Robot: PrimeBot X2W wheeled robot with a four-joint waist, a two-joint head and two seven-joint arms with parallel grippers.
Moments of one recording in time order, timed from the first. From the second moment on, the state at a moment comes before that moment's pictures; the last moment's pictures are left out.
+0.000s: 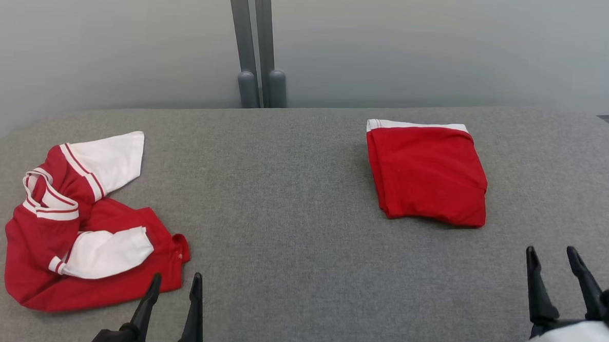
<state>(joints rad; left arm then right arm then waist) 0.18 0.05 -0.14 0.08 -0.26 -0.09 -0.26 0.14 -0.20 -0.07 0.08 0.24 0.13 -0.26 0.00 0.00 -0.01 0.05</state>
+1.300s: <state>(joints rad) -0.07 0.05 -0.25 0.03 -0.23 -0.09 -0.26 -0.67 -0.49 -0.20 0.69 0.44 0.13 0.35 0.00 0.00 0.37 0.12</state>
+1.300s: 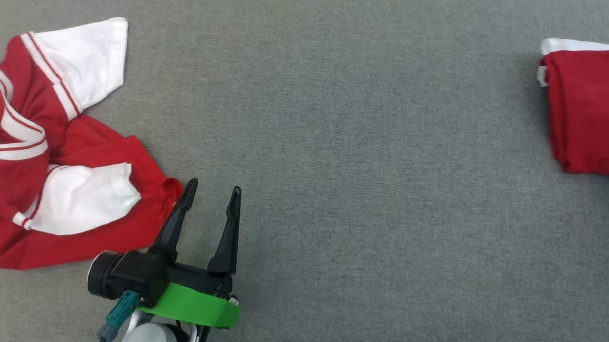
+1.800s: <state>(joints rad) -0.11 0.05 -0.21 0.04 -0.18 -0.12 -0.26 -0.72 -0.66 -0.37 0.72 0.09 0.13 0.28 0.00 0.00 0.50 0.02</state>
